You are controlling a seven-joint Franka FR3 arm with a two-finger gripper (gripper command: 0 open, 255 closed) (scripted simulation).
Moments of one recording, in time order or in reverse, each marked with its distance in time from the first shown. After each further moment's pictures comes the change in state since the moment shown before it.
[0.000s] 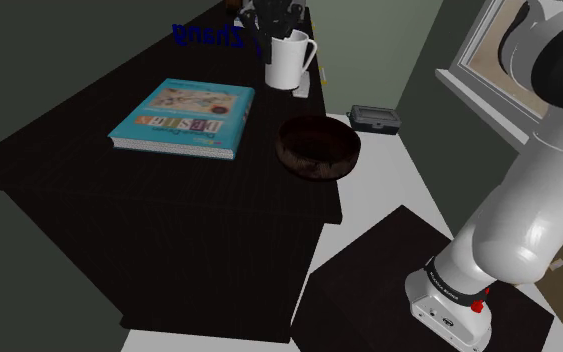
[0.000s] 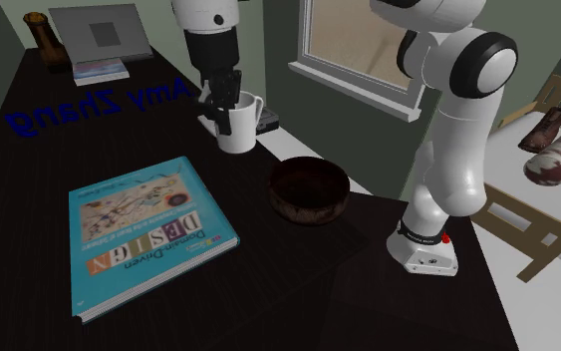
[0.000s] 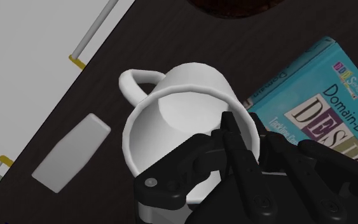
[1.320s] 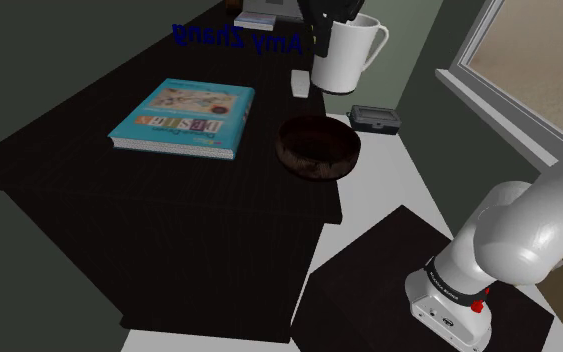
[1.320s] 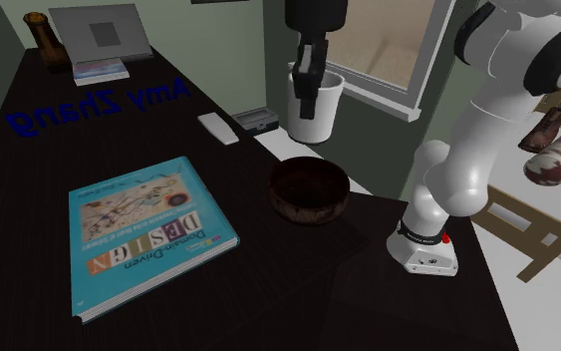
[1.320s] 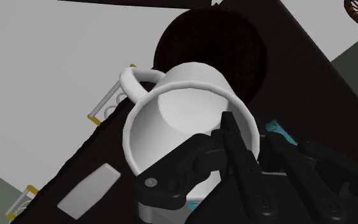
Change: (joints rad) arm 0.032 -0.344 0.026 -0.211 0.135 -0.114 0.091
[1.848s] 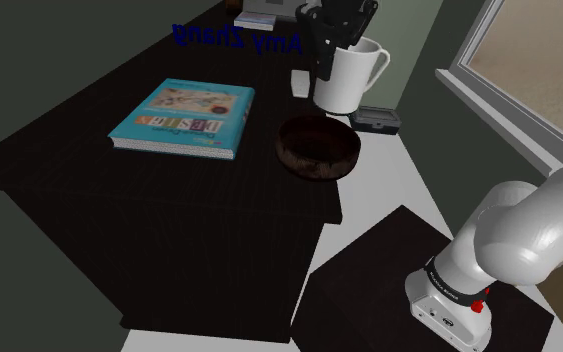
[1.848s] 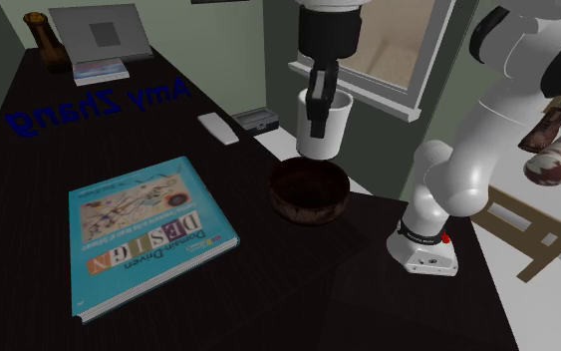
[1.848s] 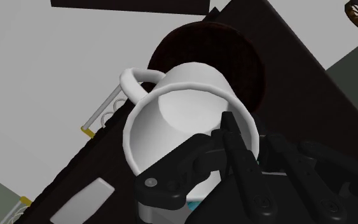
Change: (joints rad) arm 0.011 -0.092 -0.004 -0.165 0.034 0.079 0.008
